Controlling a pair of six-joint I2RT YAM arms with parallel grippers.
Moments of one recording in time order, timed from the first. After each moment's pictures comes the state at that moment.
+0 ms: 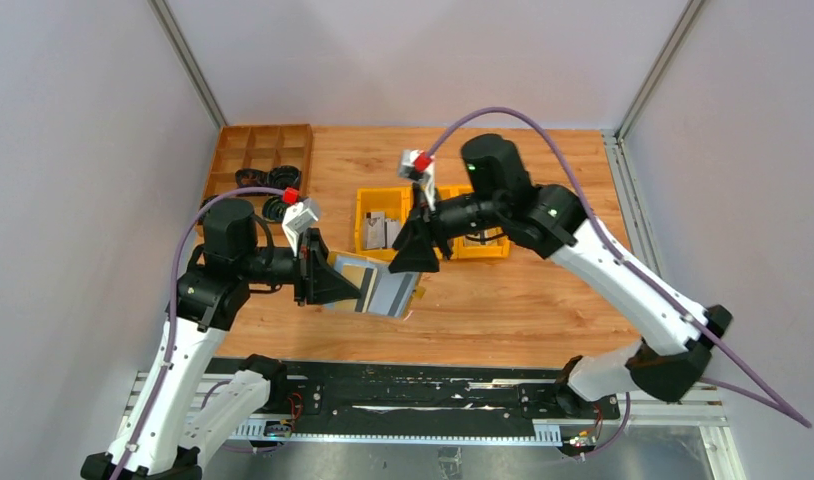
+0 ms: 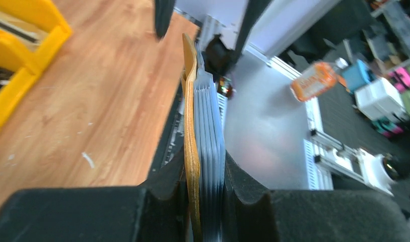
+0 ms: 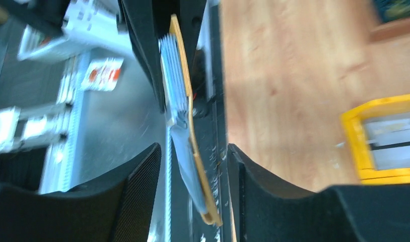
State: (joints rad) left arm -0.29 0.76 1.00 -0.65 1.22 -0.15; right arm 0.88 1.41 1.67 -0.76 -0.79 -0.01
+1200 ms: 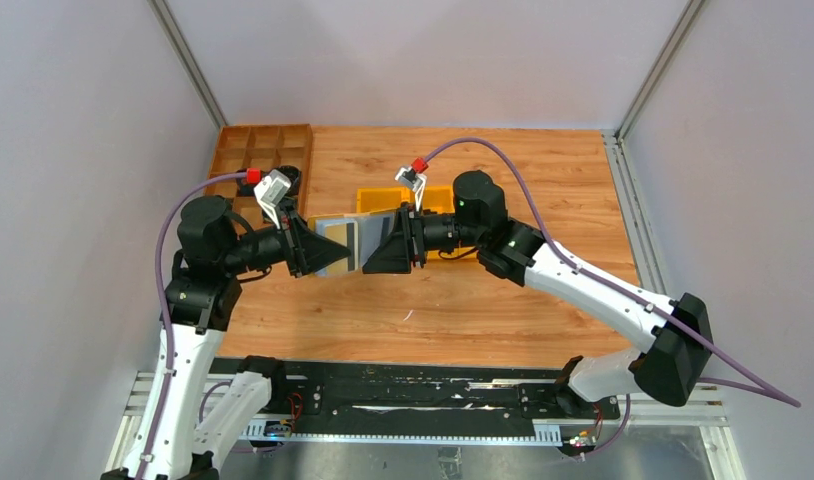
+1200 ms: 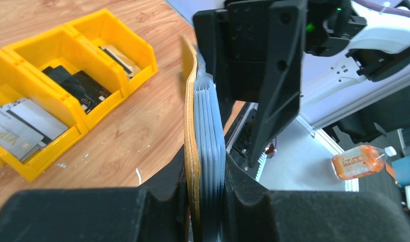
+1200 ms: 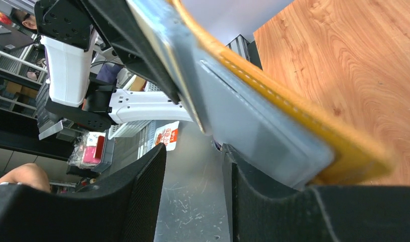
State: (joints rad) left arm -0.13 0.74 1.00 -0.46 0.99 -0.37; right arm 0.87 1.35 1.18 0.02 -0.75 0.66
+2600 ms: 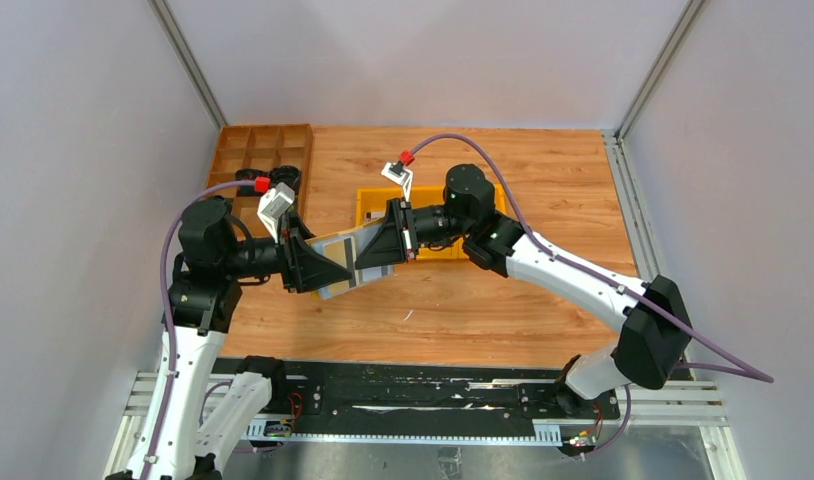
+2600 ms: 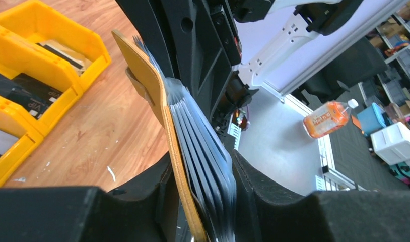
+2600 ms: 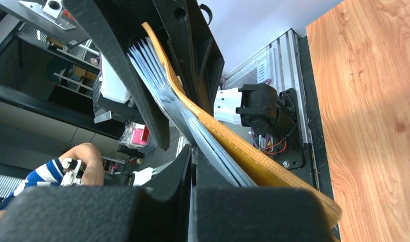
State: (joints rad) left arm -0.11 0.72 0.96 -0.45 1.23 -0.33; right arm 0.85 1.46 1.20 0.26 -0.92 0.88
